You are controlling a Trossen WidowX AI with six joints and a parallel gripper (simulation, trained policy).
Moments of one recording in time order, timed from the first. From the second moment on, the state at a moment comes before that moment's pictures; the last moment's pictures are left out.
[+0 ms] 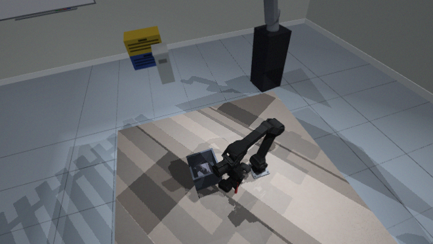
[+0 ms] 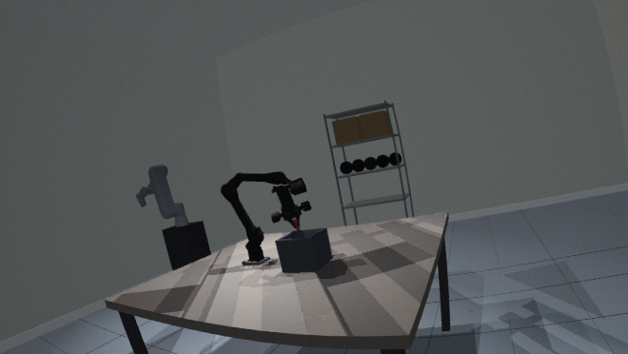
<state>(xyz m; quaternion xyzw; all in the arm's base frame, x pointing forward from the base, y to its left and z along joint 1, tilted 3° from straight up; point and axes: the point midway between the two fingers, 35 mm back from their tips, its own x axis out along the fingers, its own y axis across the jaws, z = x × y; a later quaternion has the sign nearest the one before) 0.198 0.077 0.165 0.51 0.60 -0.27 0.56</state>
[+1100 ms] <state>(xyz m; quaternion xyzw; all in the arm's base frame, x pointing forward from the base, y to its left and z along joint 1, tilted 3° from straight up) 0.219 -0.024 0.235 0.53 0.47 -0.33 0.63</state>
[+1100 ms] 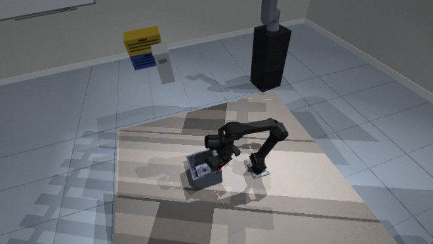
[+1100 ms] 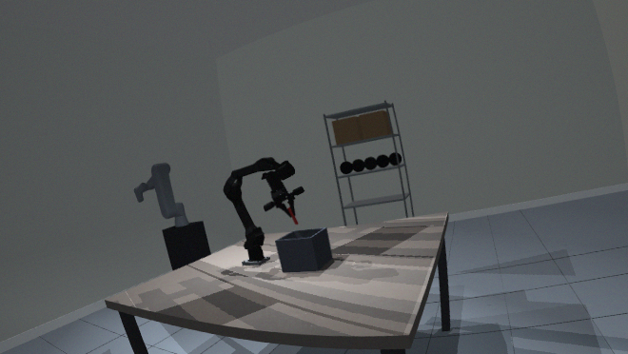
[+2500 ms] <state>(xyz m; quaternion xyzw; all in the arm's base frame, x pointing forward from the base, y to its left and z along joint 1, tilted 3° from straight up) 0.264 -0.120 0.180 0.53 0.48 -0.37 0.60</state>
